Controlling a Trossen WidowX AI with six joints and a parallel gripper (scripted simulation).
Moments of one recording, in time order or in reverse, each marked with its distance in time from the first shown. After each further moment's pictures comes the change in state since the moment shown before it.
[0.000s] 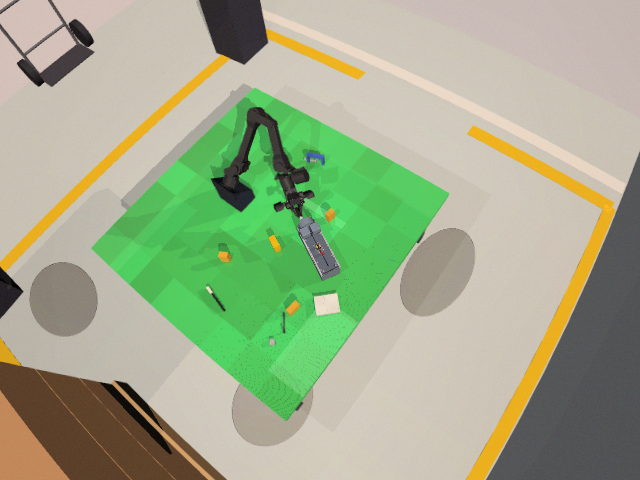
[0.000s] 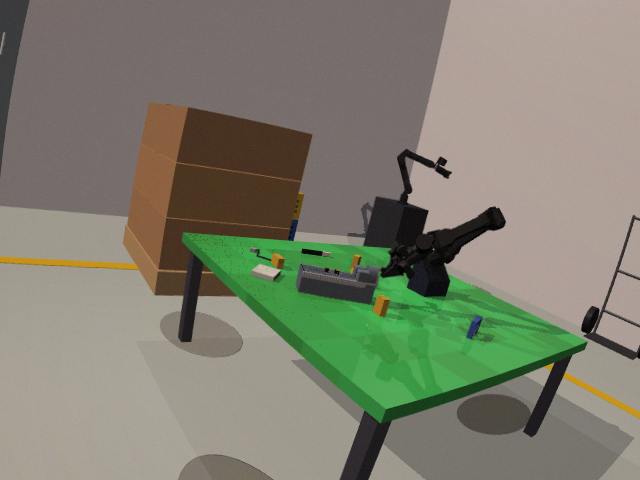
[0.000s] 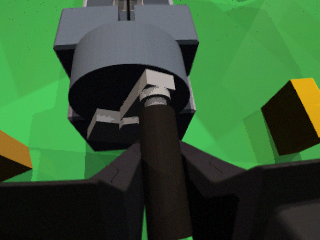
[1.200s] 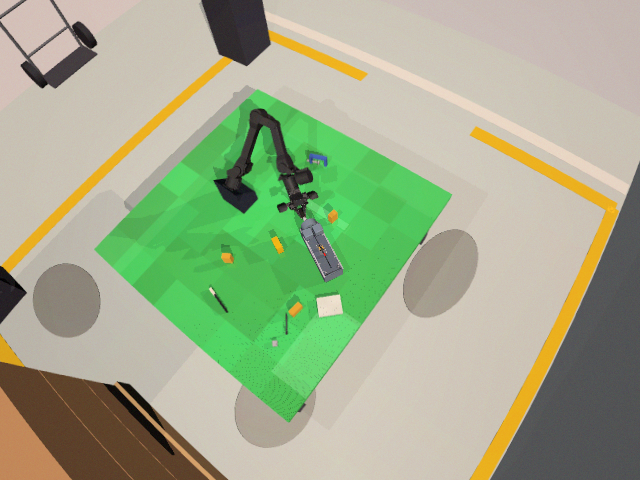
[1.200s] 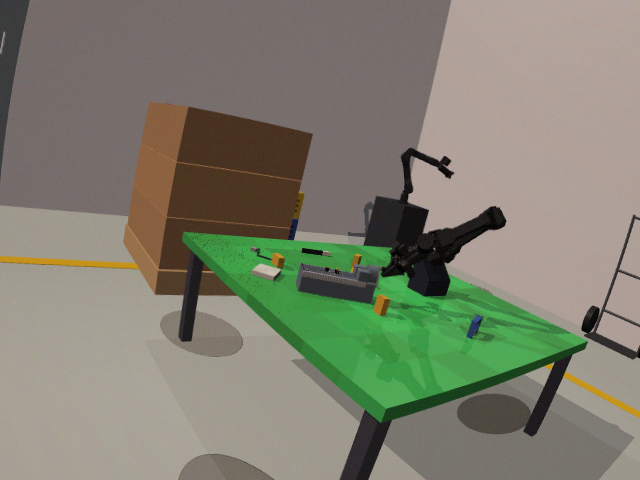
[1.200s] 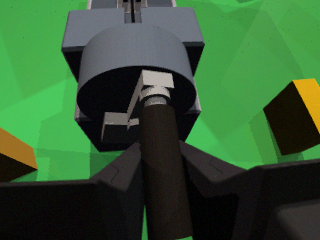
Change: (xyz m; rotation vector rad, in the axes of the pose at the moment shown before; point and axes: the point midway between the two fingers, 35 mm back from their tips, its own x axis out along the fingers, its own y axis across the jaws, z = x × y) arm -0.001 0.005 0.001 0.003 -0.003 -0.002
